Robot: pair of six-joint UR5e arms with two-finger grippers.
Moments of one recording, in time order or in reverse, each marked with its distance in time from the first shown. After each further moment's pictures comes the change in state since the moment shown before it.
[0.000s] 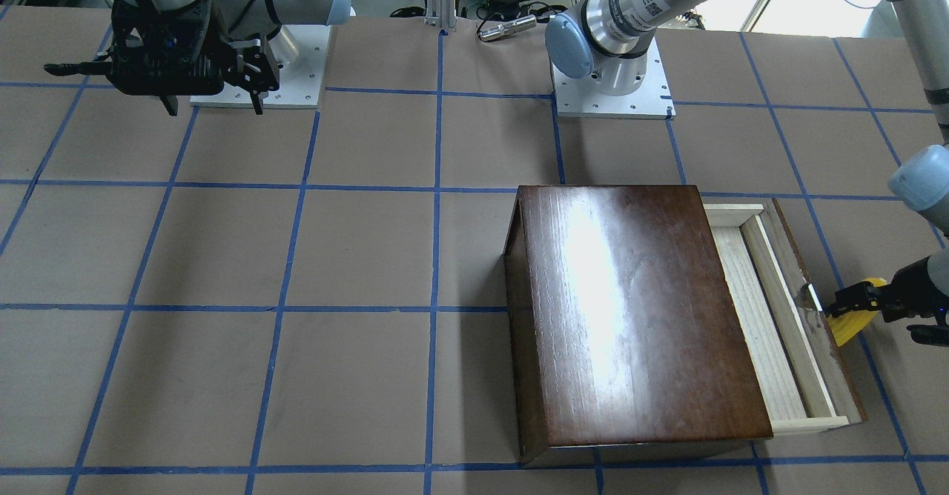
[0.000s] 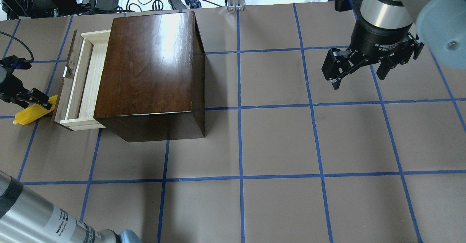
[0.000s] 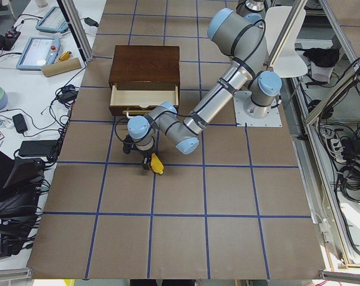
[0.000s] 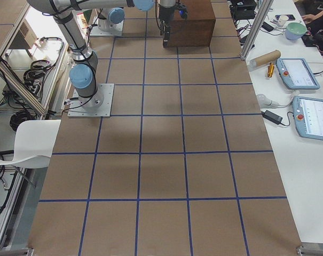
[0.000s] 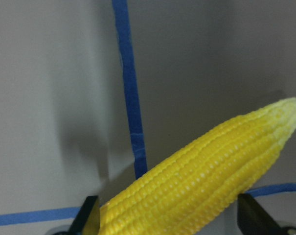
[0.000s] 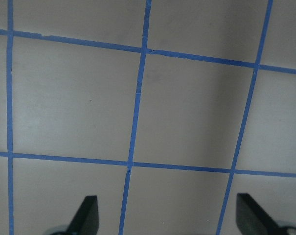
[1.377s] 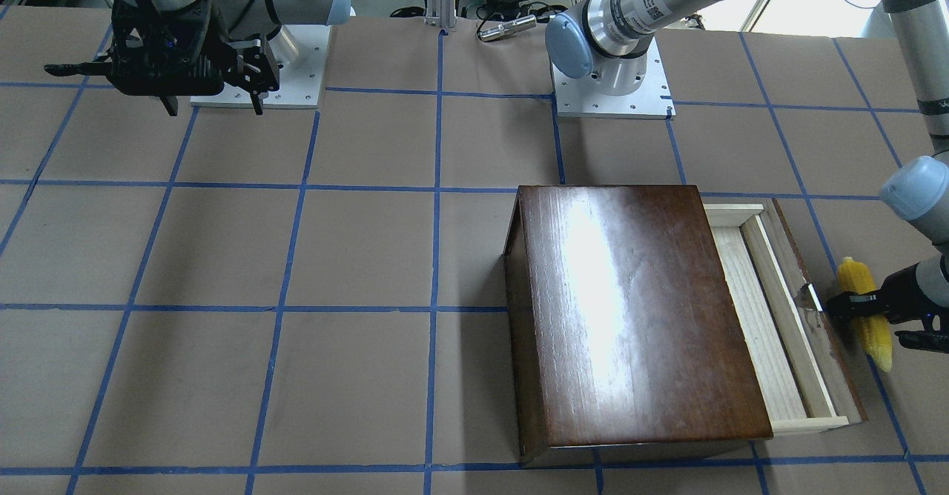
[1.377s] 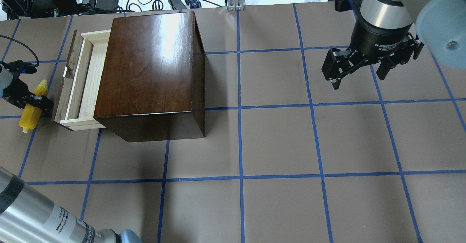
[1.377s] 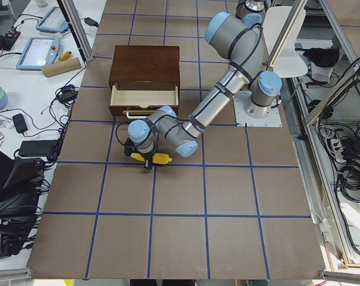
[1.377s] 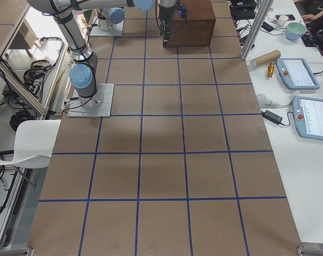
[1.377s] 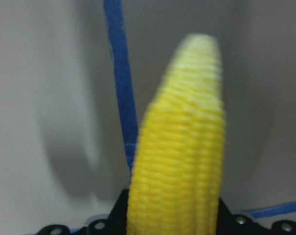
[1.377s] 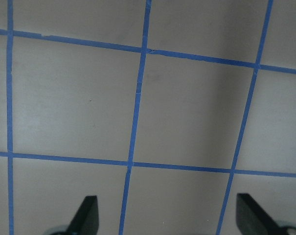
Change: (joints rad) left arm 0.000 -0.026 -0.003 0.015 0.003 0.001; right arm 0.000 0.001 0.000 0.000 0.000 0.000
